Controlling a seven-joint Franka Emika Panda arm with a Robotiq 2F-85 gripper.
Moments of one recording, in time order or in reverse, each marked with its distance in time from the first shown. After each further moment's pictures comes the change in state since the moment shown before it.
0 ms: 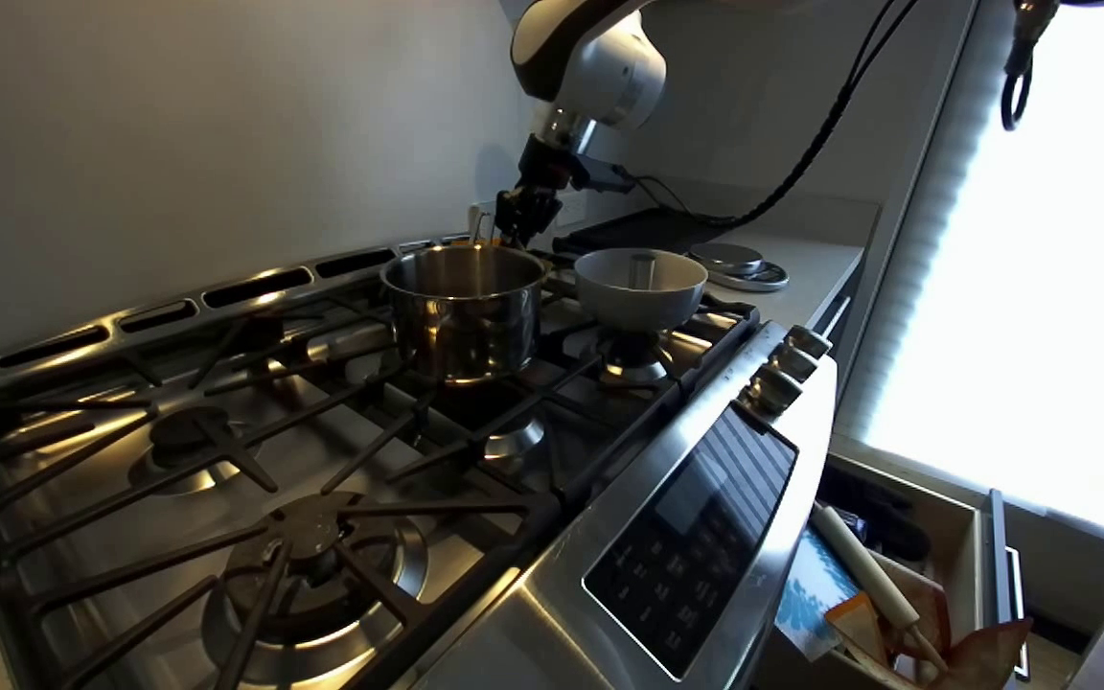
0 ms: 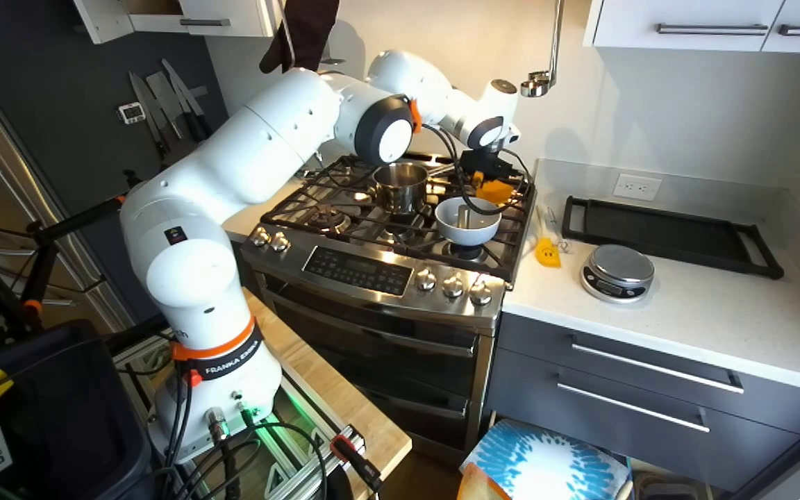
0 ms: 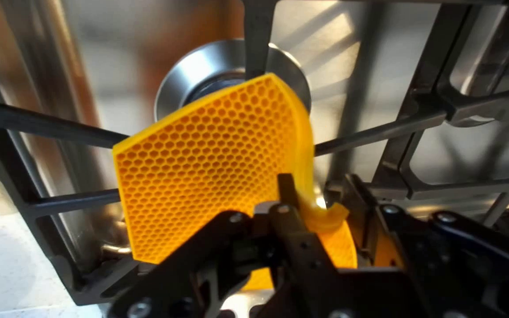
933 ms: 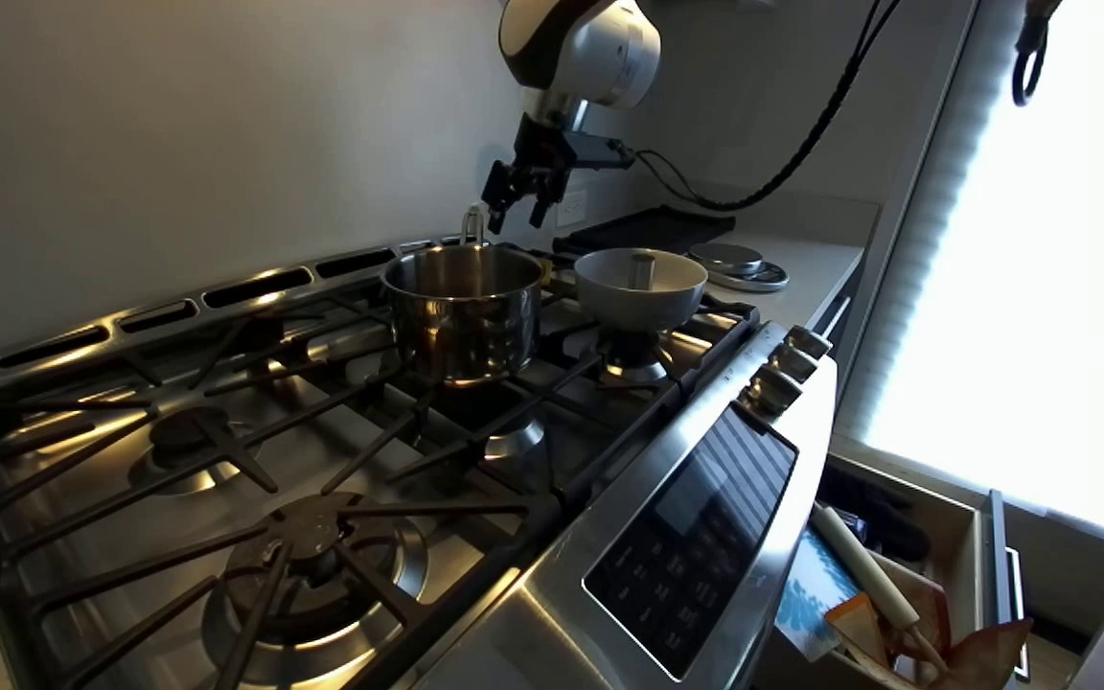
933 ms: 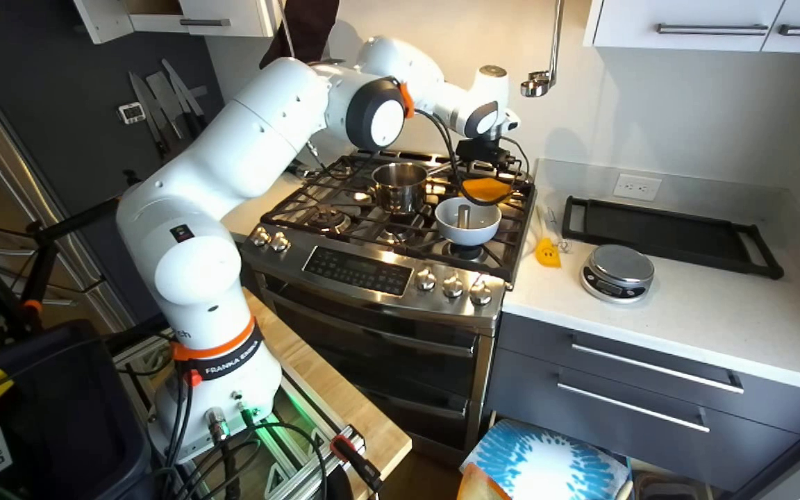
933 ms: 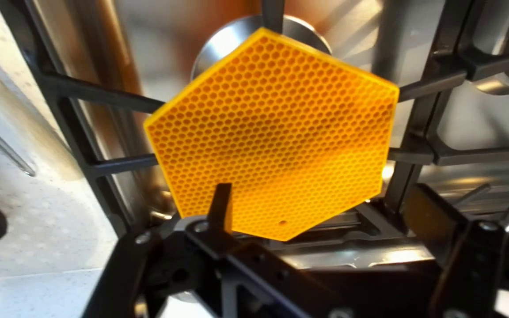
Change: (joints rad) arm 0.072 -0.063 -0.098 -0.037 -0.058 0.052 0.167
